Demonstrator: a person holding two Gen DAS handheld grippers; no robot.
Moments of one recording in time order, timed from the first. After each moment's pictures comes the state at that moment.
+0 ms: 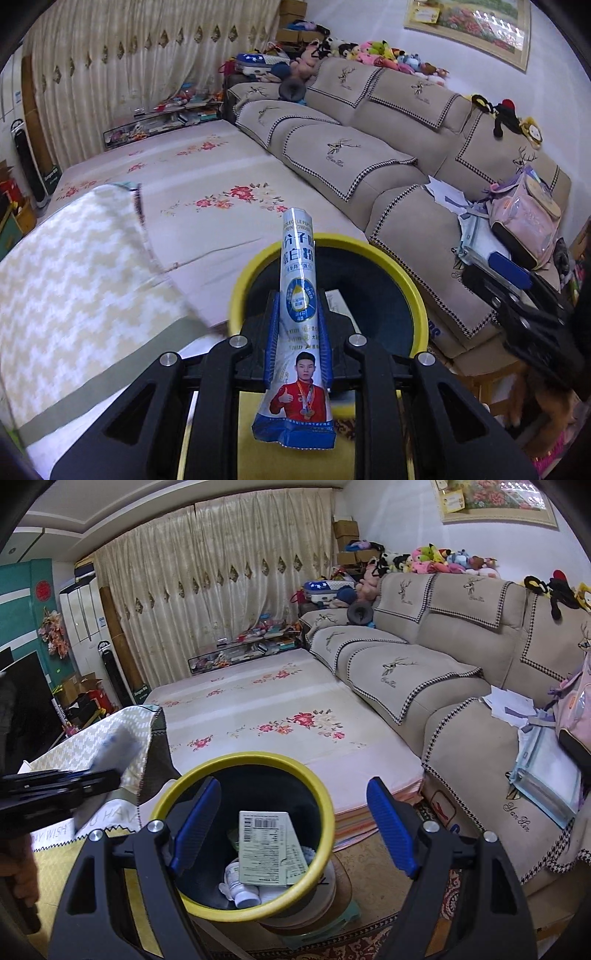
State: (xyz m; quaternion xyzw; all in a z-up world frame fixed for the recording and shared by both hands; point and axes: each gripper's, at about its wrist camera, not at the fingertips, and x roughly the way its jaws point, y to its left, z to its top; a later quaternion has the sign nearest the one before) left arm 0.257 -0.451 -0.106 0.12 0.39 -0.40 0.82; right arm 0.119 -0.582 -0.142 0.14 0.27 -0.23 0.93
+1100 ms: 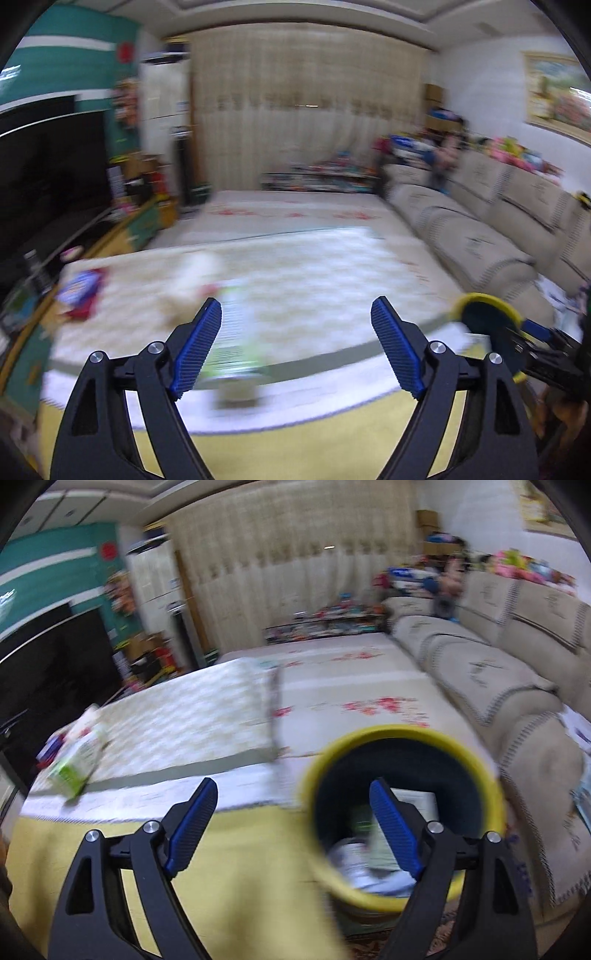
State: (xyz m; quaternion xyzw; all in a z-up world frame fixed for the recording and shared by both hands) left arm 0.244 -0.127 -0.048 0.02 0.27 -0.12 0.96; right arm 0.194 -0.428 -0.155 0.11 0.31 -0.06 0.94
